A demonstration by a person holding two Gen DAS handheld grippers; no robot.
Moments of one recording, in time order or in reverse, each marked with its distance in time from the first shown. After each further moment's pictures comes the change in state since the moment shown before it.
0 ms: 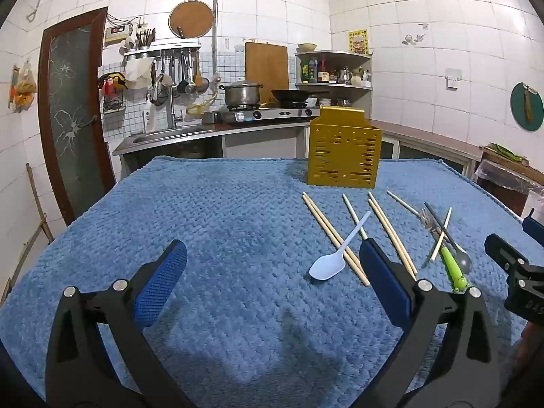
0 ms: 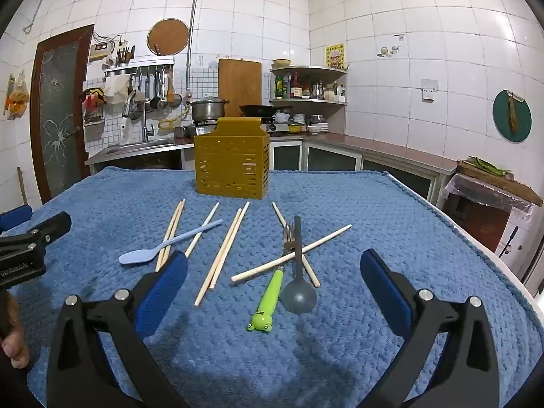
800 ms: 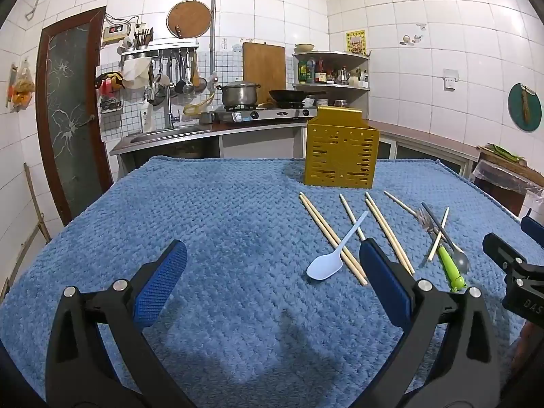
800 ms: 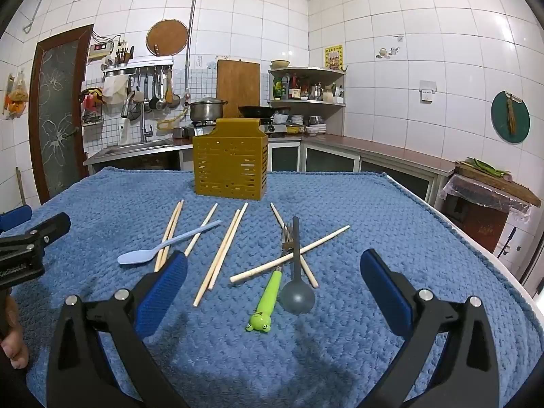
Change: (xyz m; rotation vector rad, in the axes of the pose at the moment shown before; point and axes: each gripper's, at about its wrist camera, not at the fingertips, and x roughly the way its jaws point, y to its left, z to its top) left arm 0.002 -0.005 -0.004 -0.001 -0.004 -0.003; right arm -0.003 -0.001 0.001 -0.004 -0.003 -0.004
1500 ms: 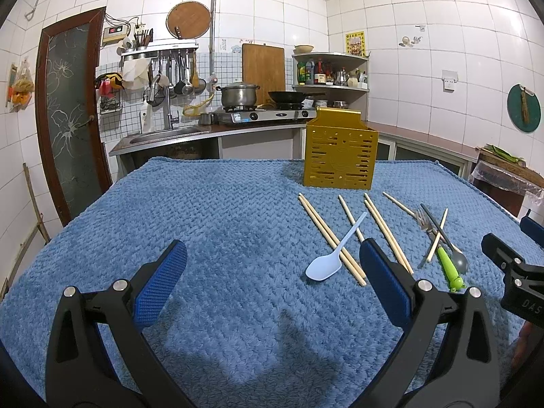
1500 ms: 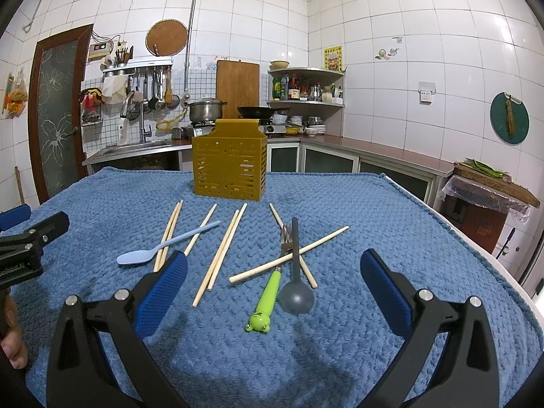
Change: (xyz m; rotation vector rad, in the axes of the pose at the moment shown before) left arm -0.004 -0.004 0.002 -0.001 -0.004 -0.004; right arm 0.001 -0.001 0.000 0.000 -0.003 -0.001
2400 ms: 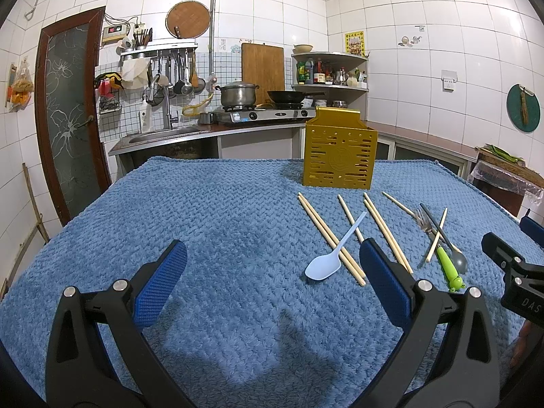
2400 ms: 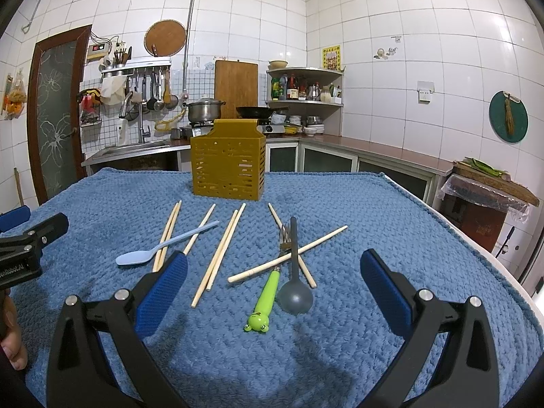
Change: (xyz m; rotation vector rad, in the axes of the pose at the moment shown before) left arm -0.001 0.001 0.003 -0.001 0.001 -0.005; right arm 0.000 -0.002 0.001 0.001 -0.001 -0.004
